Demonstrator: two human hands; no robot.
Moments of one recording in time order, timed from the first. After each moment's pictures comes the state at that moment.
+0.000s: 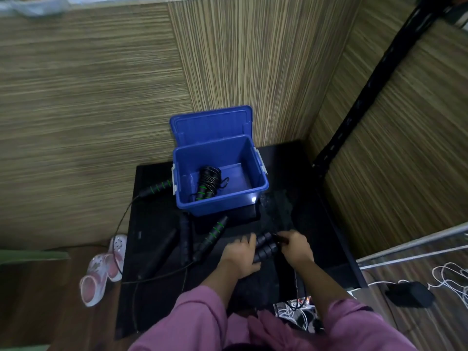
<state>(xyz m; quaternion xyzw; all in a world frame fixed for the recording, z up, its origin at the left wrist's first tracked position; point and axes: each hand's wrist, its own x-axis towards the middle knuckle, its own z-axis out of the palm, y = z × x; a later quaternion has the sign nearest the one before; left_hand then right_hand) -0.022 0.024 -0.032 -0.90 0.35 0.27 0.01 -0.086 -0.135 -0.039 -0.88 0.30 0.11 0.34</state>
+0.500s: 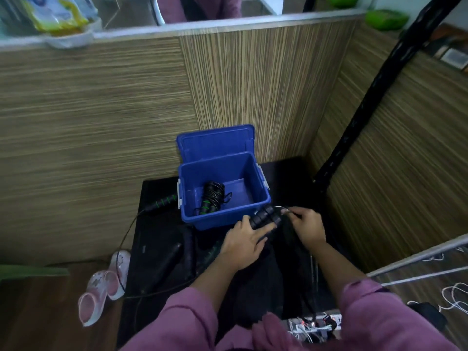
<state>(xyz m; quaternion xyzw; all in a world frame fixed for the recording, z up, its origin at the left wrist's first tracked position) 0.010 0.019 0.019 -0.90 0.40 0.07 -0.12 -0.035 -0.171 0.022 -0.85 0.32 -0.06 0.41</state>
